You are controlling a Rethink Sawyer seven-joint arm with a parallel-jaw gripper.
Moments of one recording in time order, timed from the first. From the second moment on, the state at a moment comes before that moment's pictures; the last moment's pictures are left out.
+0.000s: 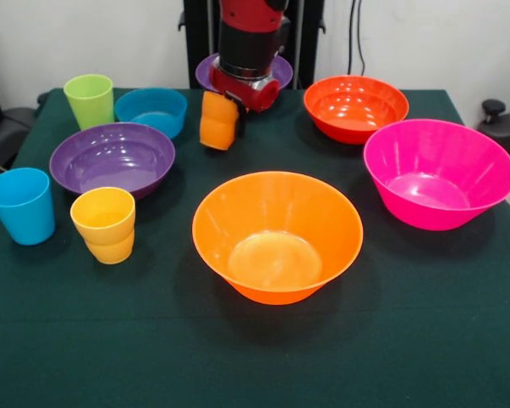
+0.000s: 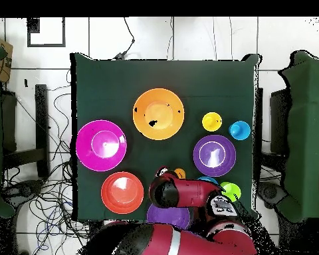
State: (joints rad) arm -0.31 -0.50 -0.09 1.97 -0.34 0.04 2.46
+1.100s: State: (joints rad) arm -0.35 -0.74 0.04 1.93 -0.27 0.37 2.46
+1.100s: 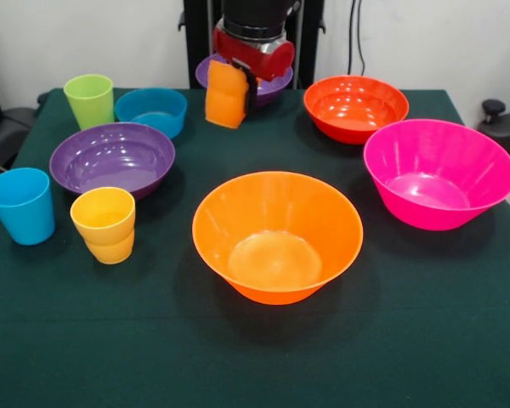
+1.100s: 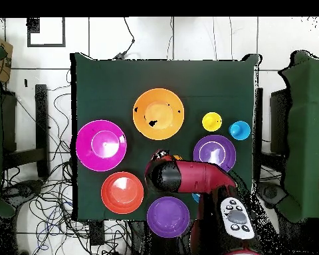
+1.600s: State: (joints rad) arm -0.33 -0.76 0.07 1.80 -0.22 0.58 2.46
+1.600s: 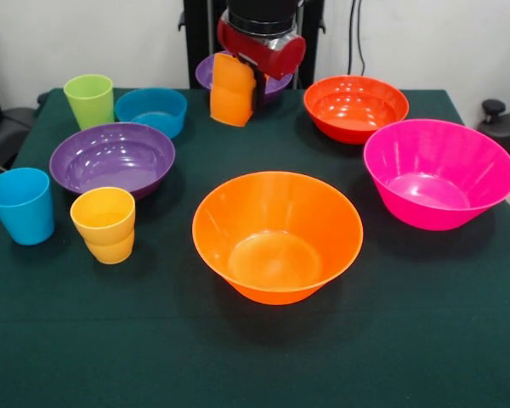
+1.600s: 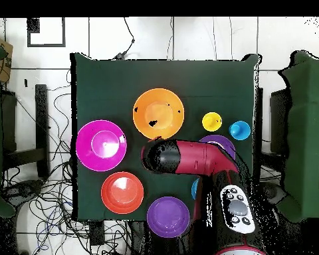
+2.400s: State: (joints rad) arm -0.27 -0.68 0.08 1.52 -0.15 0.71 2.46
